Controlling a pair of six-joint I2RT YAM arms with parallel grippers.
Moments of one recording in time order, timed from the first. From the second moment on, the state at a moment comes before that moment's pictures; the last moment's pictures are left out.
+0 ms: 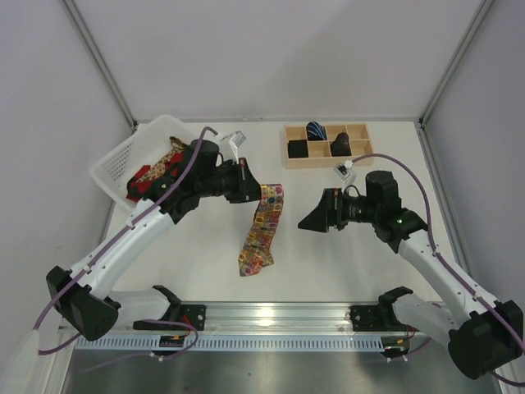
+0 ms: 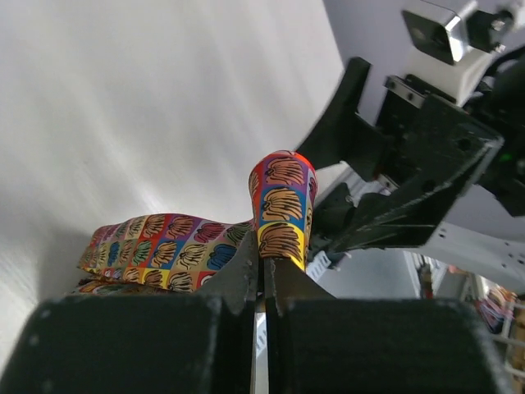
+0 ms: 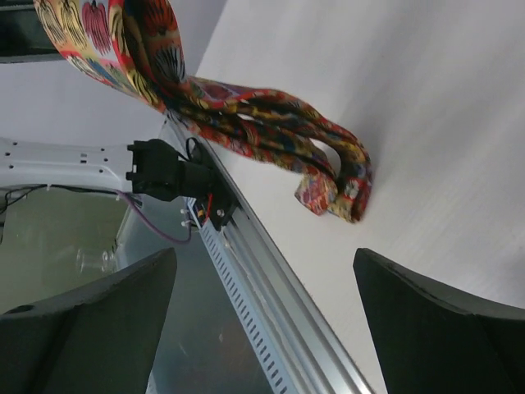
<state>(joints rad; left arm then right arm) -0.61 1.22 1.23 -0.55 0.40 -0.64 0.38 0.98 0.78 -0.32 -0.80 0.51</state>
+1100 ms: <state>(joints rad) -0.61 1.13 1.14 -0.42 0.53 -0.80 0.73 1.16 0.78 0.13 -0.77 0.66</state>
